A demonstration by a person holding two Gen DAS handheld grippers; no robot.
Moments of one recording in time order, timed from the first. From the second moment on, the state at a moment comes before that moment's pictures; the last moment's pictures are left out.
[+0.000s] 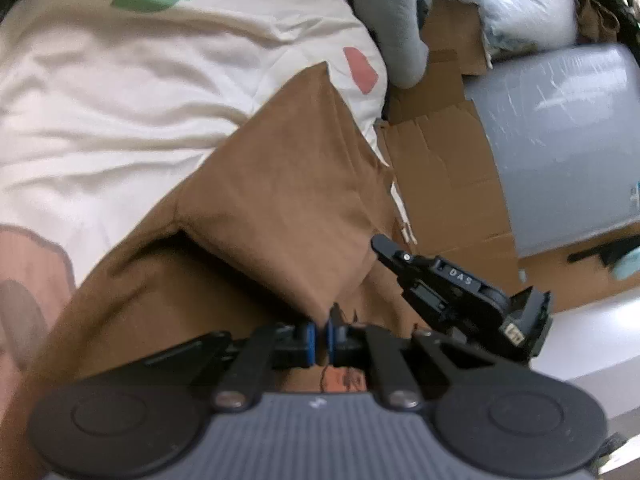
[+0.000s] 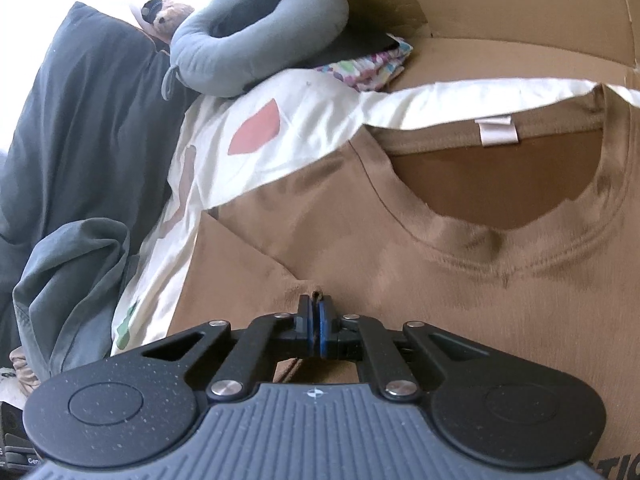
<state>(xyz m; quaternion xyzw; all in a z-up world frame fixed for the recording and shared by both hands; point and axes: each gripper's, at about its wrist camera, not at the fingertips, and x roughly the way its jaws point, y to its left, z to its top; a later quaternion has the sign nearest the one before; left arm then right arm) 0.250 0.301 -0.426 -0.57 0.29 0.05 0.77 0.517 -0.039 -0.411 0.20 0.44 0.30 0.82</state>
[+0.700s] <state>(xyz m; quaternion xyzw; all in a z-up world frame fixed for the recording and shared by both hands) 0.244 0.306 -0.433 -0.58 0.28 0.09 0.76 0.519 -0.033 -0.415 0.18 0.45 0.29 0.83</state>
